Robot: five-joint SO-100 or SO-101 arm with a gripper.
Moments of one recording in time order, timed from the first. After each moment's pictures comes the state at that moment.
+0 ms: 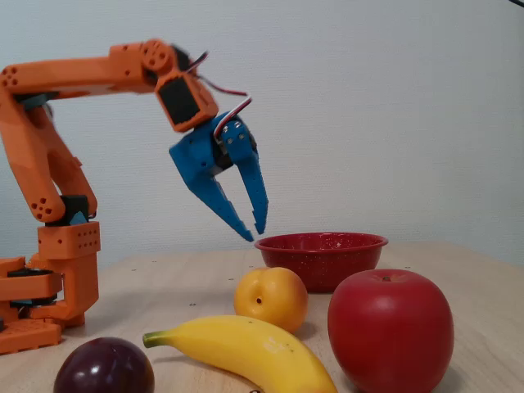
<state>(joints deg) -20.4 114.9 109.7 69.2 19.3</state>
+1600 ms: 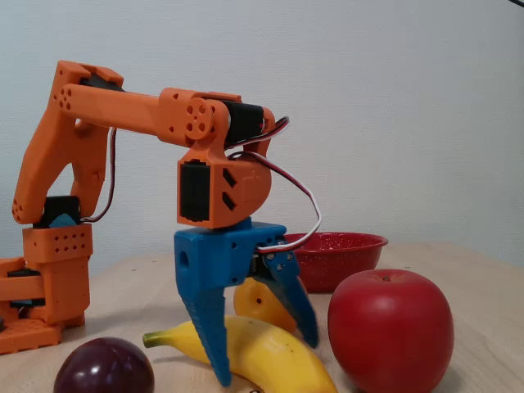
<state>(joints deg) -42.5 61.3 71.5 79.5 78.2</state>
